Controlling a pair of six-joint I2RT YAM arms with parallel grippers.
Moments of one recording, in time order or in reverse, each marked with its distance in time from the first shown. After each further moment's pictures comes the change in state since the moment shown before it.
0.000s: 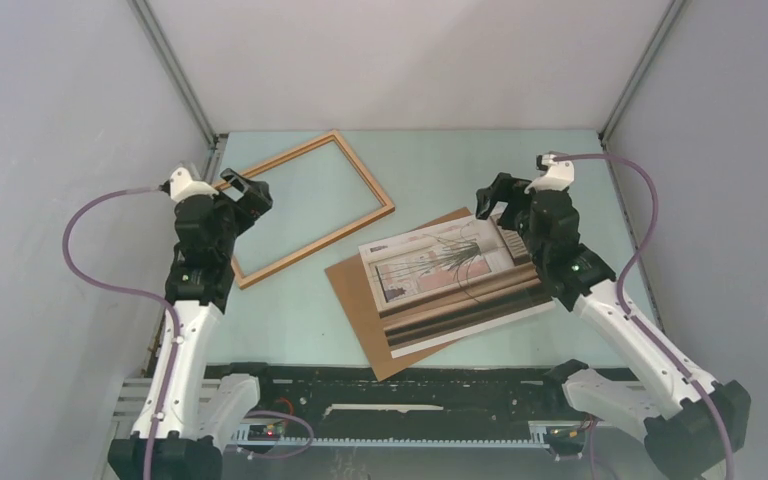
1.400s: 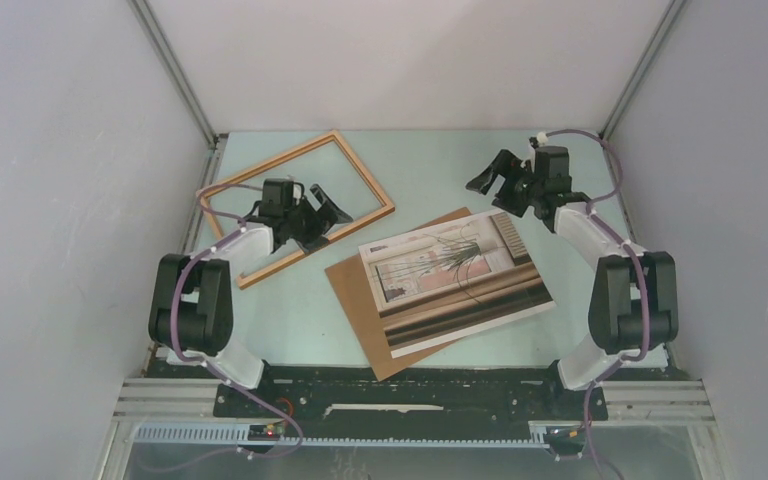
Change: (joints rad) left arm -0.153 0.745 0.081 0.098 0.453 -0.232; right arm -0.364 0.626 0.227 0.040 -0.682 0.244
